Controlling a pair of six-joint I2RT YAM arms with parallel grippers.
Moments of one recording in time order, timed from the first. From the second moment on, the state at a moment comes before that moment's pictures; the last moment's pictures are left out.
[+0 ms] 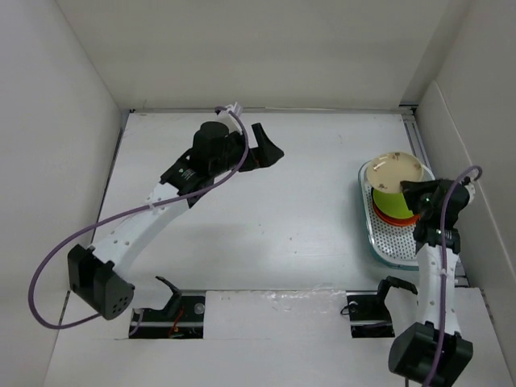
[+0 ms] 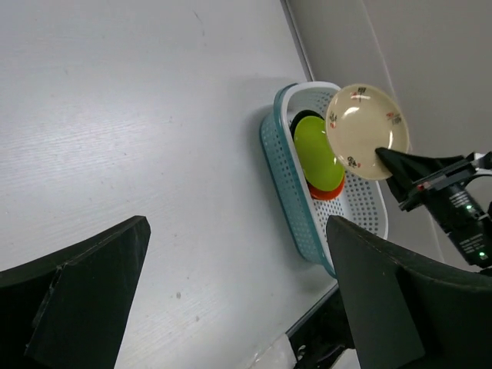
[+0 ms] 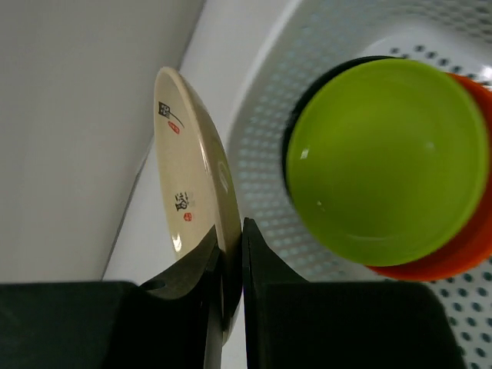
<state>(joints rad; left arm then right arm) -0.62 1.33 1.26 -0.28 0.16 -0.70 -0.35 0.78 0.63 -0.22 -0.14 0.92</state>
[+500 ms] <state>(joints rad) -0.62 1.27 1.14 -0.34 0.12 -0.66 -0.51 0.92 0.51 -0.20 -0.16 0.94</state>
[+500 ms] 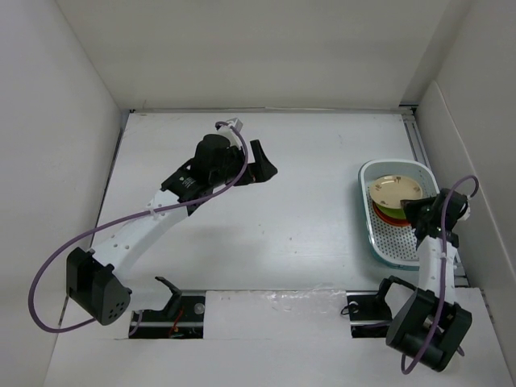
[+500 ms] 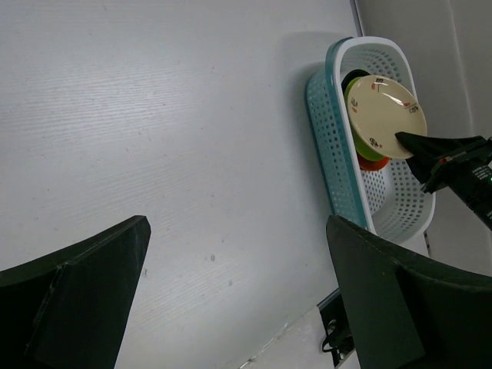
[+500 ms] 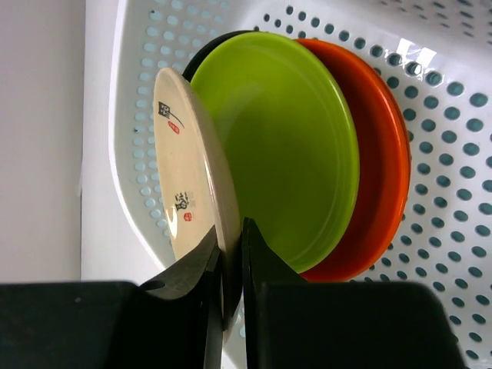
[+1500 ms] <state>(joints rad) -0.62 1.27 1.14 -0.34 0.12 -0.66 -0.53 0.77 0.68 -0.41 -0.15 0.90</state>
